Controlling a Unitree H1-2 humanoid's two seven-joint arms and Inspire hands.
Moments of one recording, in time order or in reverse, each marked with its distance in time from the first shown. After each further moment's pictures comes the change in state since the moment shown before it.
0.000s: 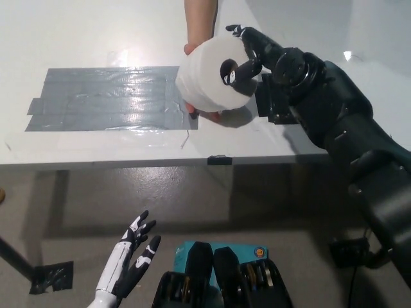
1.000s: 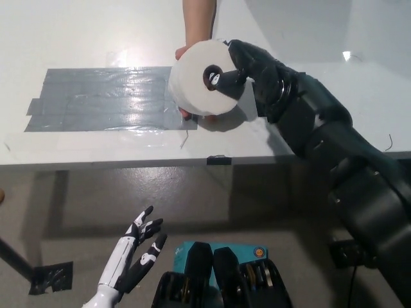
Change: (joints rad) left_arm -0.022 0.011 -0.010 -0.006 0.021 -0.001 -0.013; right_arm -0.011 0.055 0.142 0.093 -0.100 -0.037 -0.117
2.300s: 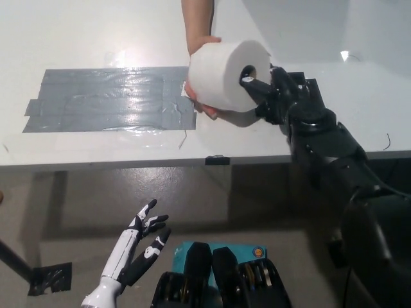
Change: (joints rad) left_arm -0.032 0.001 -0.002 0.017 0.013 -0.004 -0.006; right_arm 0.141 -0.005 -0.722 0.013 0.347 -0.032 -0.041
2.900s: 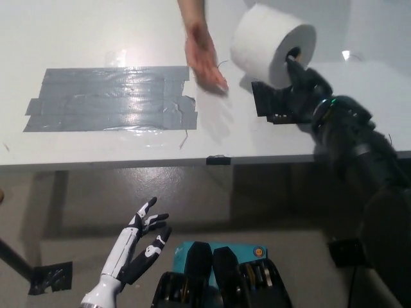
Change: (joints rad) left_arm -0.010 0.003 0.000 0.001 -0.001 -0.005 -0.001; right_arm -0.015 -0.087 -0.333 -0.028 0.291 0.130 0.130
